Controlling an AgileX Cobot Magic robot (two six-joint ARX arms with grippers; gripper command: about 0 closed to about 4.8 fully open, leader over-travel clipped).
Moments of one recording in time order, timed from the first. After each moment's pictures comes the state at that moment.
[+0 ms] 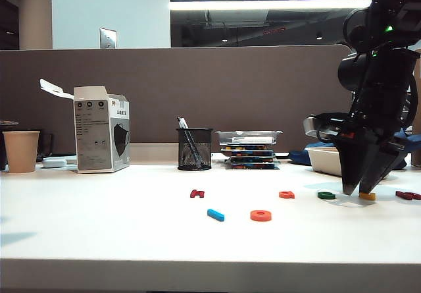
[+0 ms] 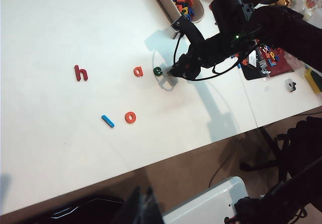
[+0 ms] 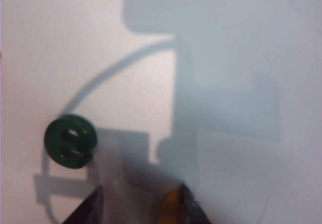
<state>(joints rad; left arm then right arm) -0.54 1.00 1.53 -1.15 0.26 -0.51 0.13 2.01 1.50 -0.93 -0.24 -0.40</state>
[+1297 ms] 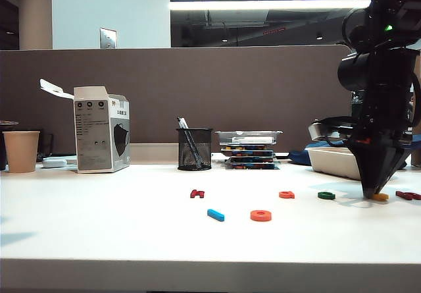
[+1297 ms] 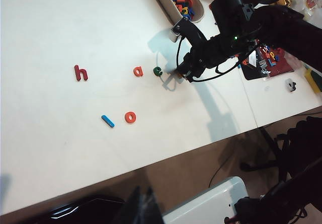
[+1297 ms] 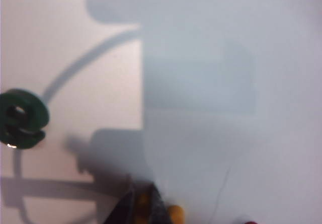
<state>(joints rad) -0.54 1.00 1.53 -1.15 0.26 -0.51 0.13 2.01 1.50 -0.95 -0.12 -0.43</state>
